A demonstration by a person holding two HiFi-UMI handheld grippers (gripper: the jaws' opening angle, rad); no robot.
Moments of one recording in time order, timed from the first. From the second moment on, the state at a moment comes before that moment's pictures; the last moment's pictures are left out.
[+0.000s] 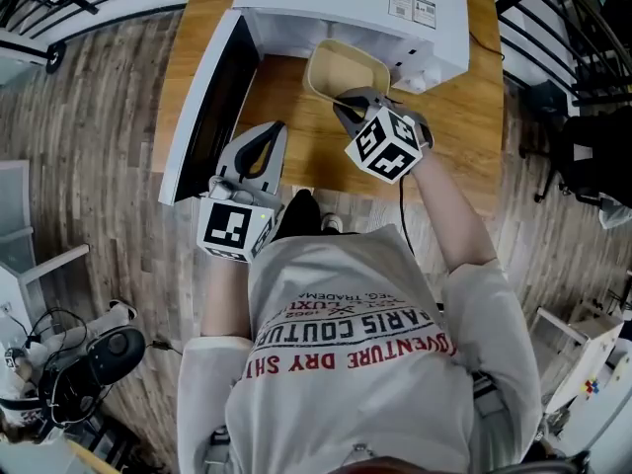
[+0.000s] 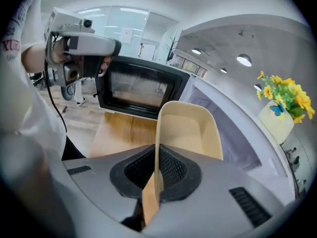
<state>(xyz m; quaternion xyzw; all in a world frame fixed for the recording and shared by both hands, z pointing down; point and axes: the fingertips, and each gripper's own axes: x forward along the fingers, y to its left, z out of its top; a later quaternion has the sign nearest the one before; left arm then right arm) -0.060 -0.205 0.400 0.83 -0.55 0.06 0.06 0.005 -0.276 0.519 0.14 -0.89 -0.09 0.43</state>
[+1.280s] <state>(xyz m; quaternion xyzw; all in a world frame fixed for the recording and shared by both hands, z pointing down) -0.040 -0.224 0.335 0.84 -0.53 0.04 -0.02 0.126 -0.267 0.328 0.44 -0.89 -0.04 0.02</state>
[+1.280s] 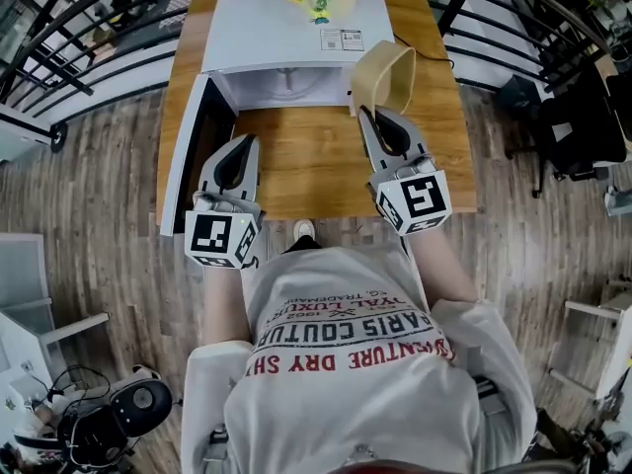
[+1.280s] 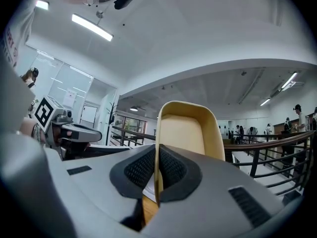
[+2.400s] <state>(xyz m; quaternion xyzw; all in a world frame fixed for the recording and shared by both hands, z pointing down) -0.068 -0.241 0.342 0.84 -0.54 0.04 0.00 0.099 -0.275 0.341 0.47 -0.88 -0.05 0.04</state>
